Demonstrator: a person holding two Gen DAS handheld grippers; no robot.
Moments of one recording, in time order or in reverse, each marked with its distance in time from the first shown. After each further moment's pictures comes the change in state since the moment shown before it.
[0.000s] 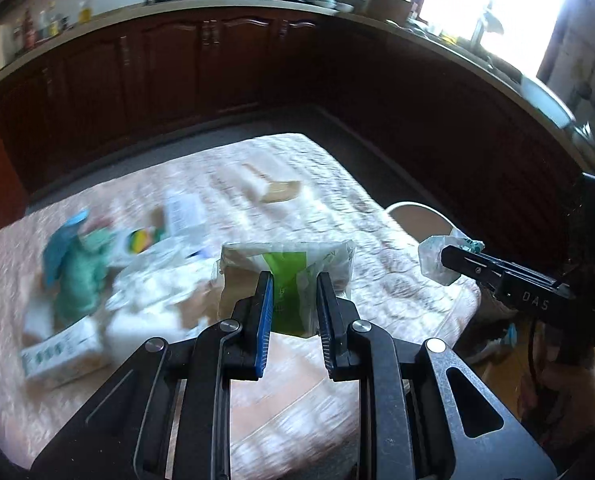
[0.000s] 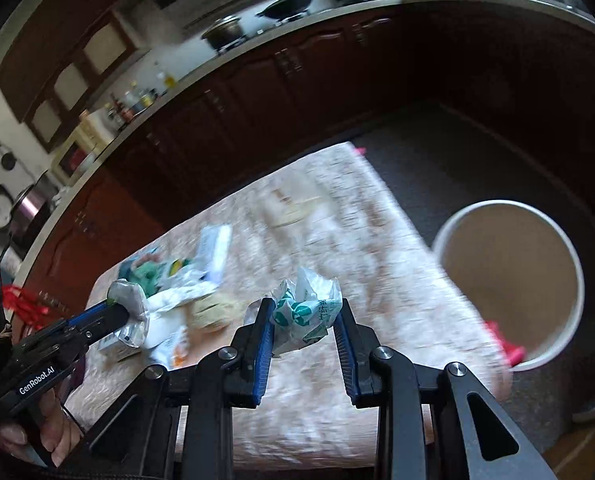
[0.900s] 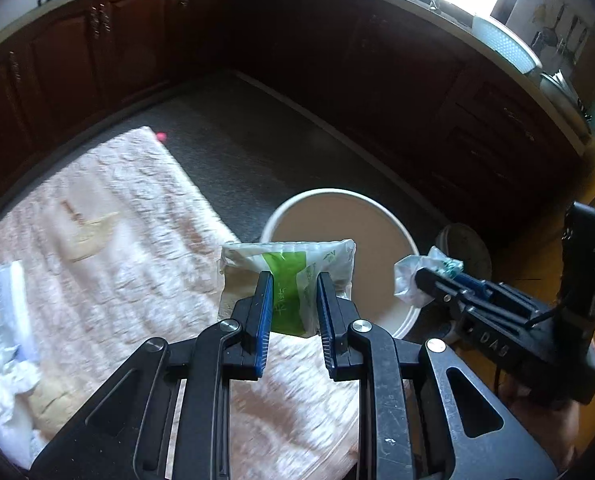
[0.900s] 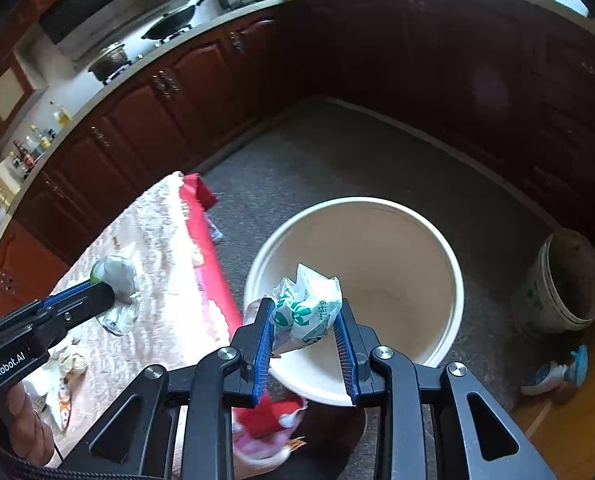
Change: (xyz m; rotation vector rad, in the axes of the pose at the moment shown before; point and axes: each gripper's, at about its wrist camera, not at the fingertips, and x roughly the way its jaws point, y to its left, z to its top) left arm 0.143 -0.154 0.068 0.139 0.154 -0.187; right arm -0.020 -0.163 0.022 0.182 -0.003 -0.287
